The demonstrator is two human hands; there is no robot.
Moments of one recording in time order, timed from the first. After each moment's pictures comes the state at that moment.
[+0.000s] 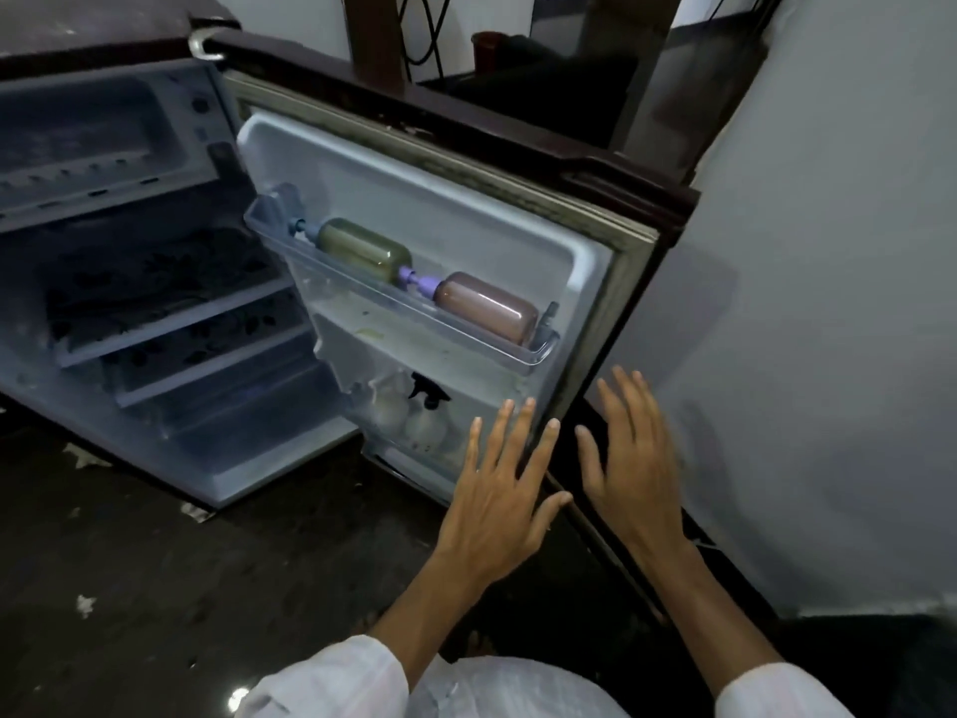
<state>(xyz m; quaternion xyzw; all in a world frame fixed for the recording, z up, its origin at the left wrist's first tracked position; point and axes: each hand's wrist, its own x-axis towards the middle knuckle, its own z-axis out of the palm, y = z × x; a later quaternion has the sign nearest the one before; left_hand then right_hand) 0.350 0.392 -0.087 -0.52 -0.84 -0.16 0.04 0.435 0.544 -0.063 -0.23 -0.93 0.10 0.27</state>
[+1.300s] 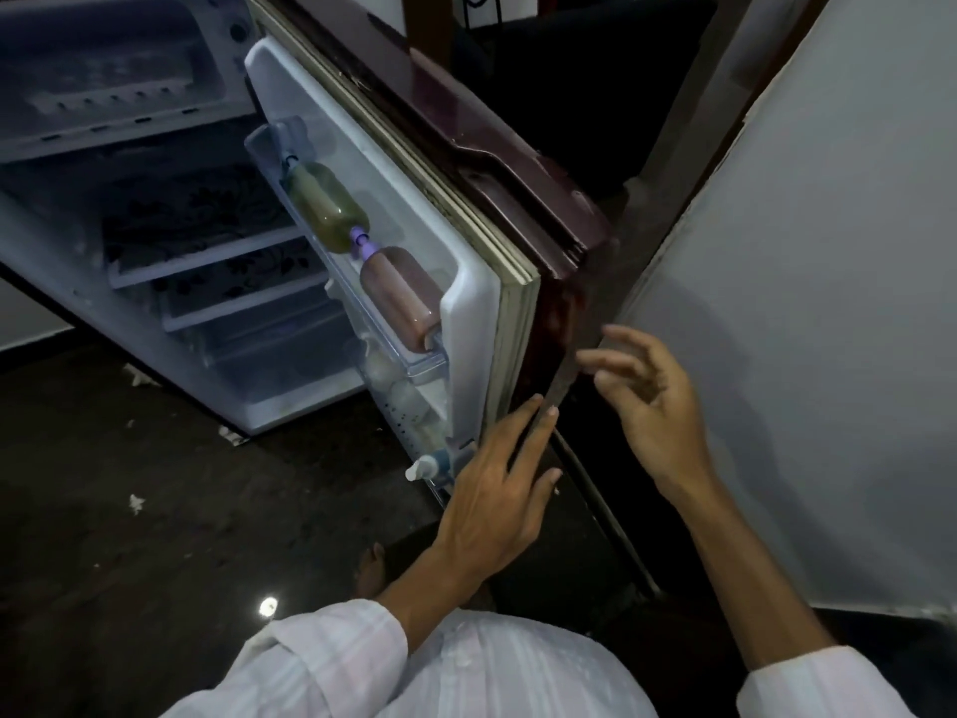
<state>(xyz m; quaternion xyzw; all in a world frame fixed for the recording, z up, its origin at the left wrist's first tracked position) 0.403 0.385 -0.081 -0.44 -0.81 -0.38 0.03 0.442 0.565 -0.012 -0.20 -0.78 0.56 0.19</state>
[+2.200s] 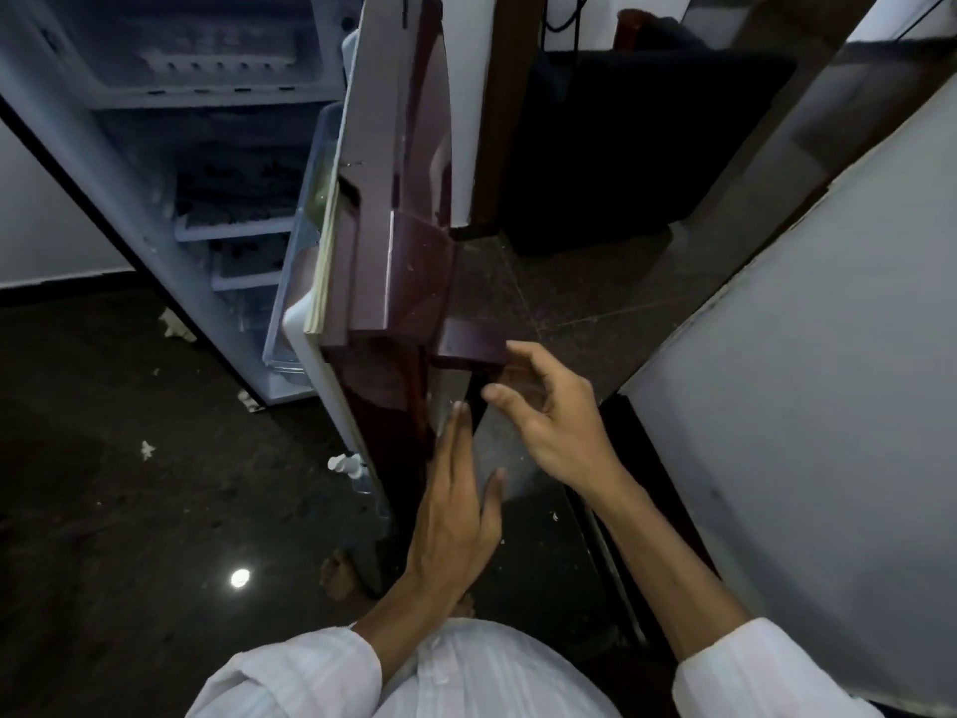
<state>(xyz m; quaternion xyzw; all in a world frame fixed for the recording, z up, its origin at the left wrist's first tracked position) 0.404 0.340 -0.102 -0.18 -0.85 -0.49 0.00 0.375 0.474 0.004 -0.06 -0.83 0.55 0.07</state>
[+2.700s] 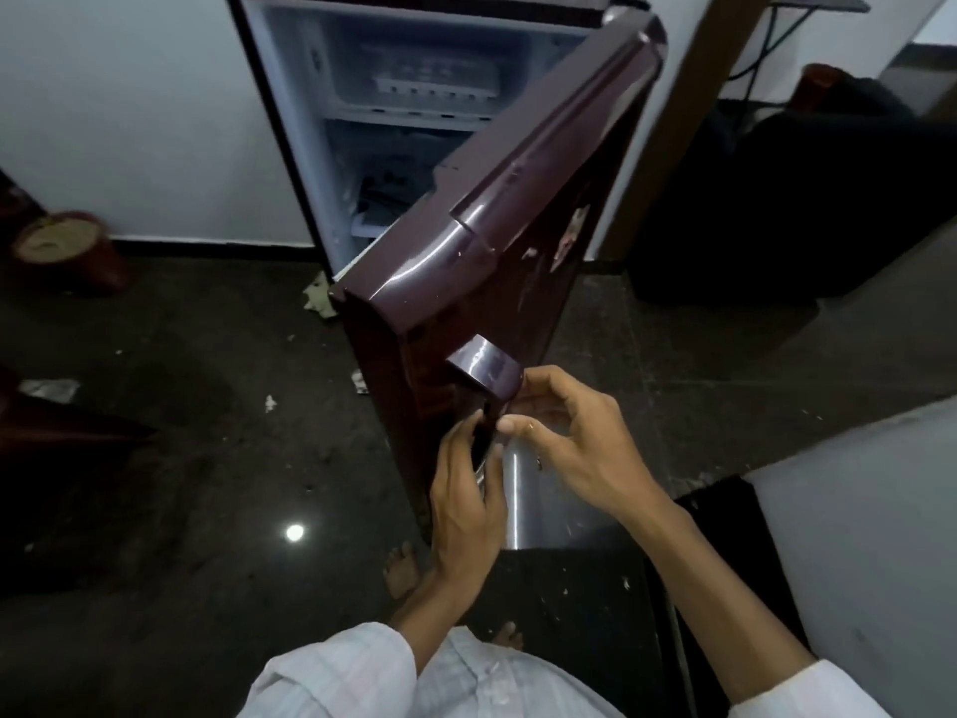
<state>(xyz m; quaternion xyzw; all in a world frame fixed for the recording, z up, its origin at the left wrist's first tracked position) 0.349 0.246 -0.086 0.01 -0.81 -0.56 0.16 0.309 0.373 0.014 0.09 -0.83 0.55 -0.04</state>
